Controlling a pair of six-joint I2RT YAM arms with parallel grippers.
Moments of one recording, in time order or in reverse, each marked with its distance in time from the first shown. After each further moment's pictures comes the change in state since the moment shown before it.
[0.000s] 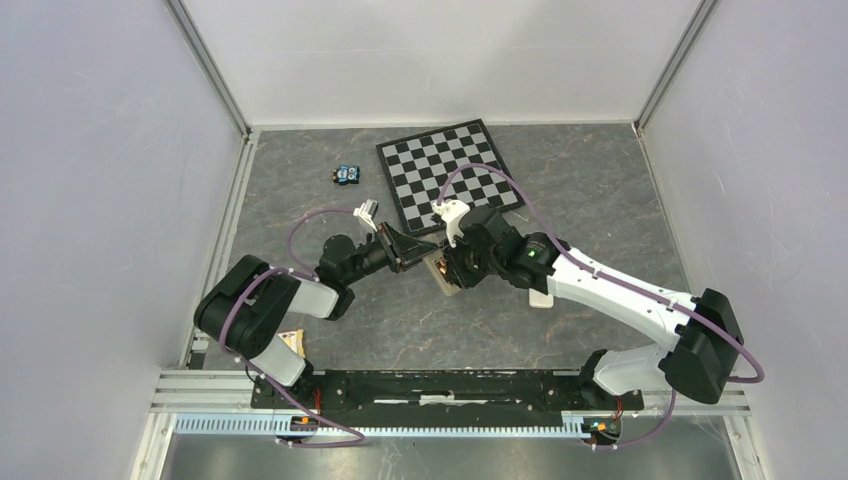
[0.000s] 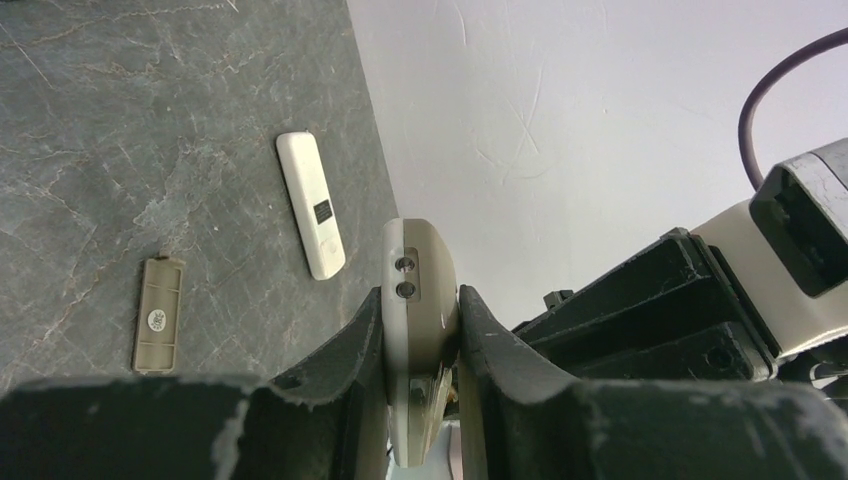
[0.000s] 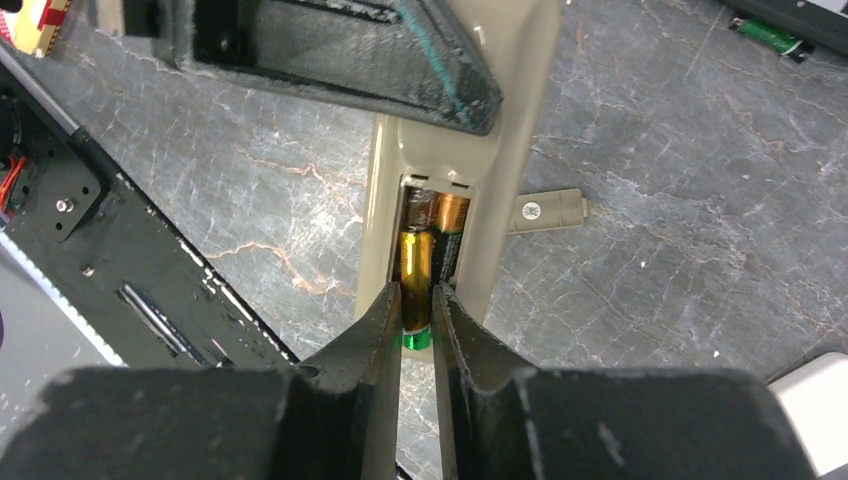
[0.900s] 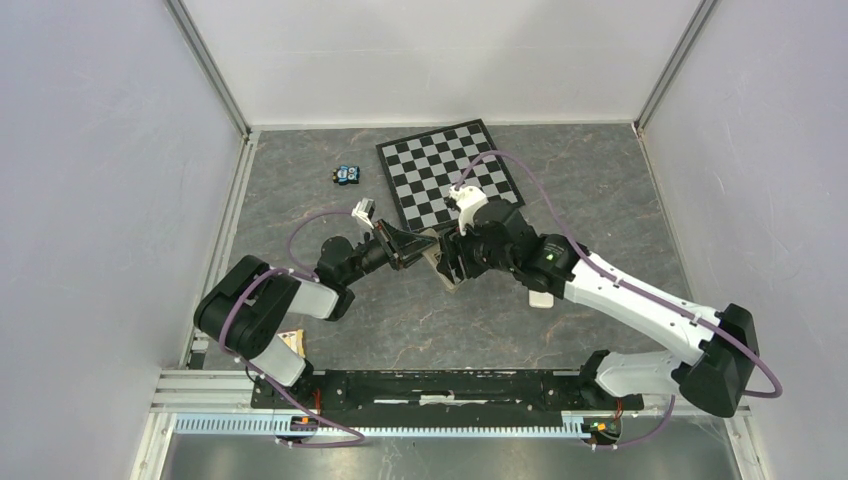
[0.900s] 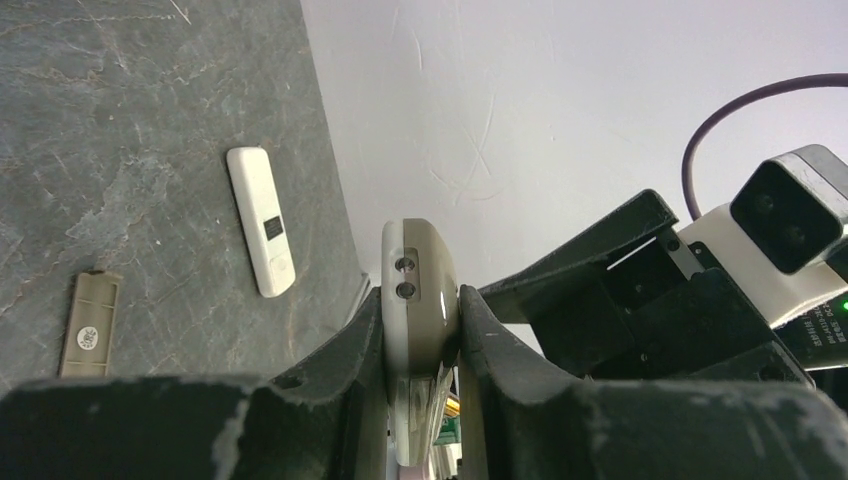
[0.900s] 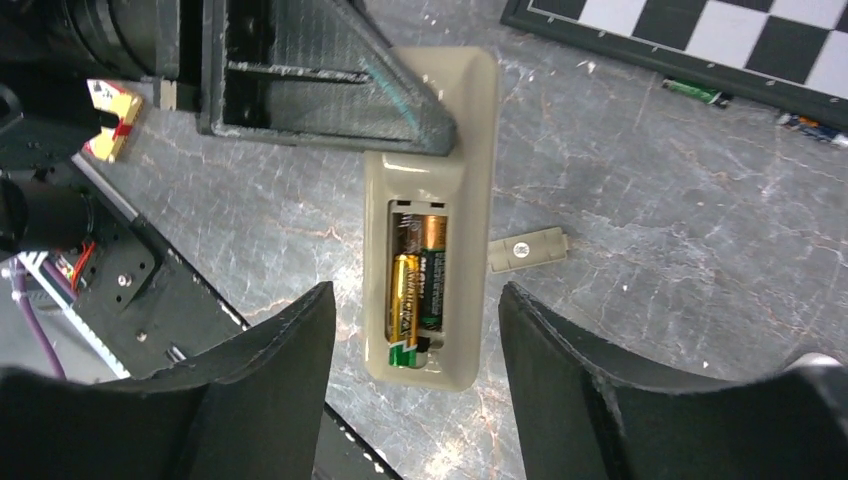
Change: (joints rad) left arm -0.005 -0.001 -0.006 0.074 -0.047 -0.123; right arm -0.006 -0.084 0.000 0.057 0.061 0.079
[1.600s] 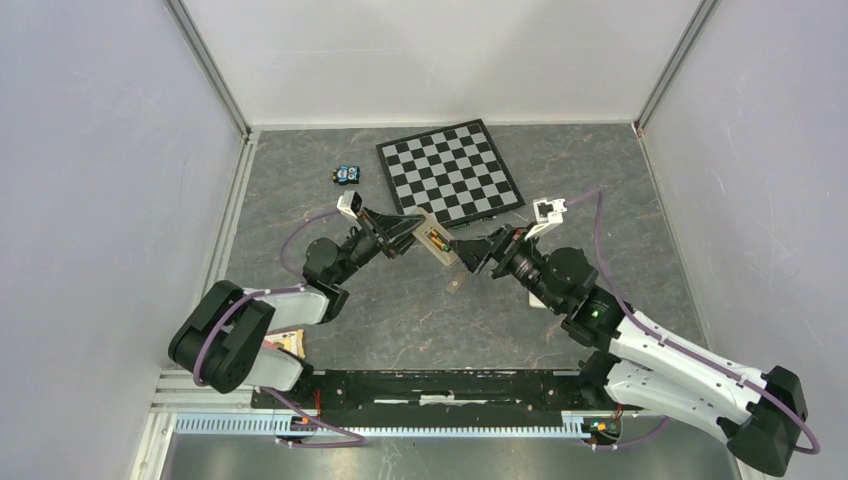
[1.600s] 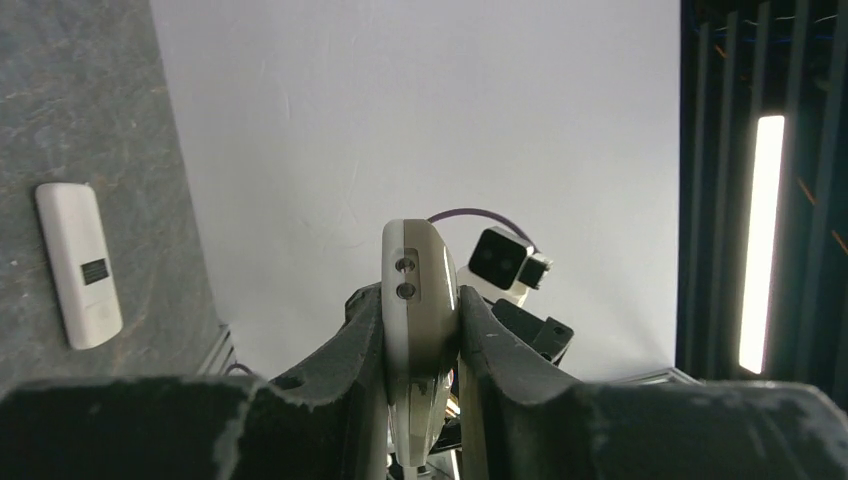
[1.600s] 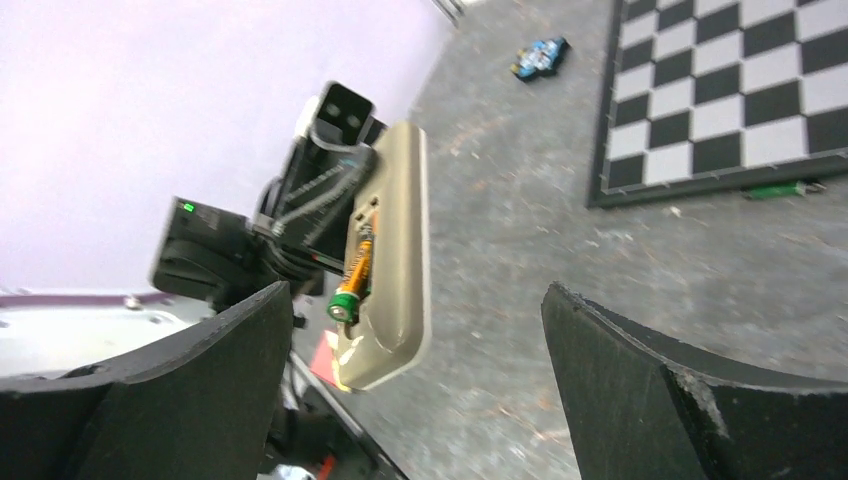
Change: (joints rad) left arm 0.000 -0.177 -0.004 -0.002 -0.114 -0.266; right arm -0.014 -0.432 -0.479 0.632 0.179 0.446
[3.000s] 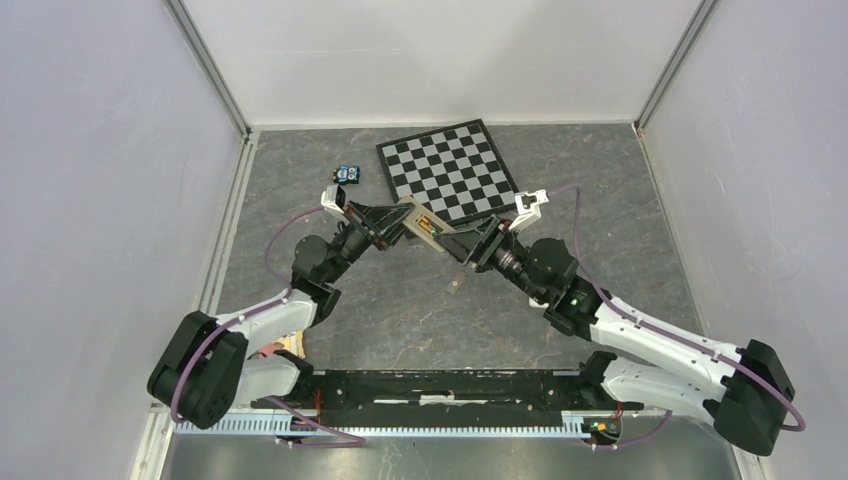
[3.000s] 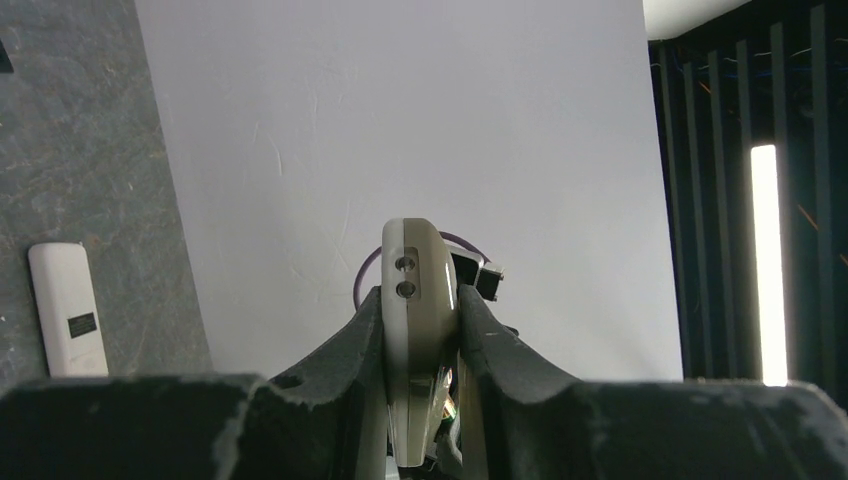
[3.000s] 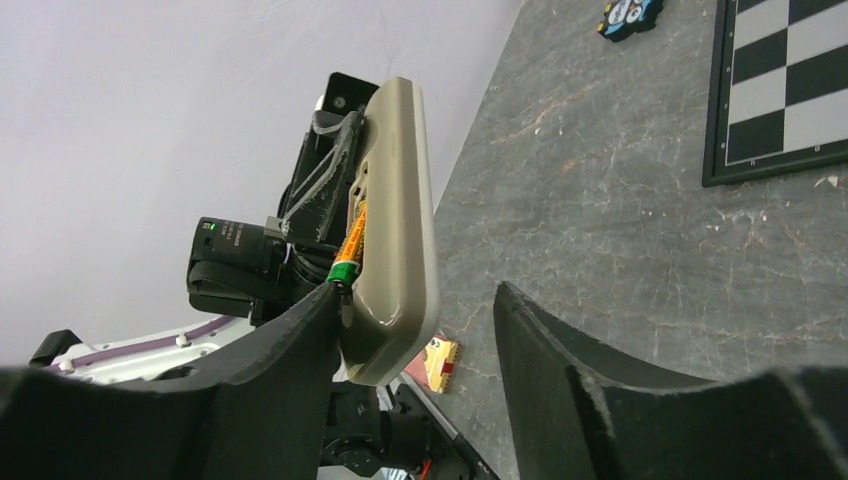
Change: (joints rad) left arm 0.009 -0.201 0.033 -0.209 -0.091 0.018; right arm 0.001 0.157 0.016 0.205 -0.075 0.206
